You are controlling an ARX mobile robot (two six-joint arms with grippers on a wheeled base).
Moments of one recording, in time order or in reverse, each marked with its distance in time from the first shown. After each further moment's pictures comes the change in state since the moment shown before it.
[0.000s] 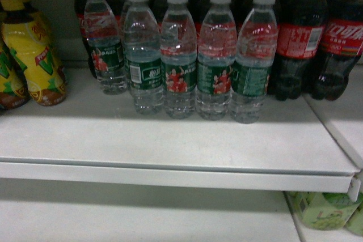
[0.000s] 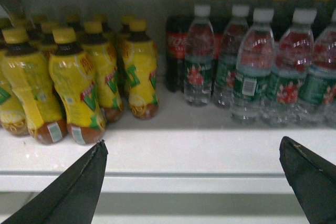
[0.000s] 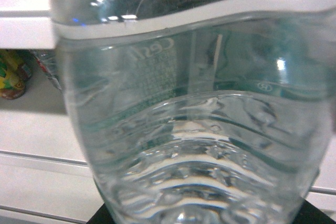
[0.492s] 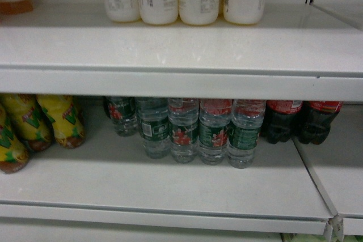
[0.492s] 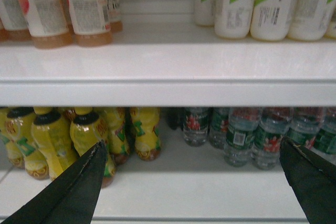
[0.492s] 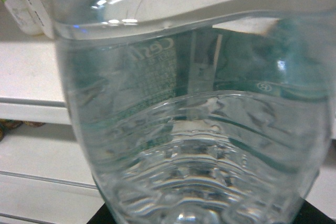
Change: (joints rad) left arm 0.000 0.000 0.000 0.003 -0.002 0.000; right arm 0.000 0.000 0.001 0.001 0.000 0.001
